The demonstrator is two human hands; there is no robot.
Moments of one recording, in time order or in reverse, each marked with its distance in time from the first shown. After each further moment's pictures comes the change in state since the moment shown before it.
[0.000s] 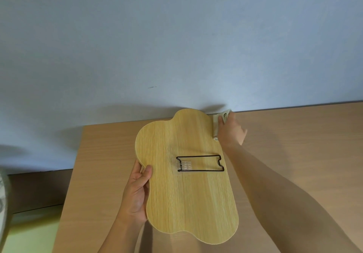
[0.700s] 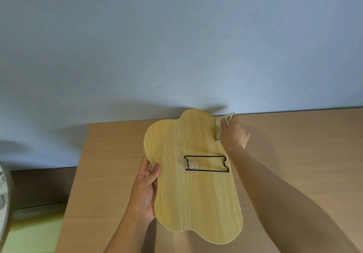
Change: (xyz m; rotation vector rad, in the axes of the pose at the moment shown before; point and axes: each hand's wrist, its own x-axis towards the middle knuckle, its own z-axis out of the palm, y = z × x) left_hand -0.001 0.002 0.006 -0.001 -0.035 0.011; right_hand -0.014 -0.010 -0.003 0.000 -0.015 0.026
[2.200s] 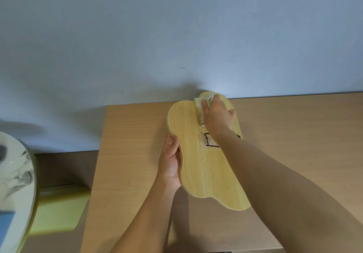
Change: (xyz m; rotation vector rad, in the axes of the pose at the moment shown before) left_hand -0.003 0.002 0.002 -0.066 -0.006 -0.031; right_hand -0.082 -0.089 0.019 -0.157 -0.052 -0.292
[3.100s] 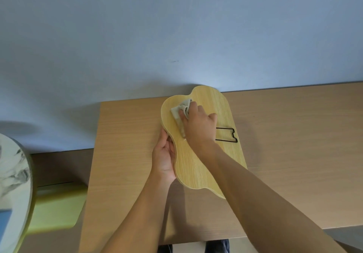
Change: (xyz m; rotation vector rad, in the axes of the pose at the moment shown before) left_hand 0.009 -0.006 -0.010 -0.122 0.044 -0.048; right_hand -0.073 -0.037 -0.013 -0.056 0.140 -0.180
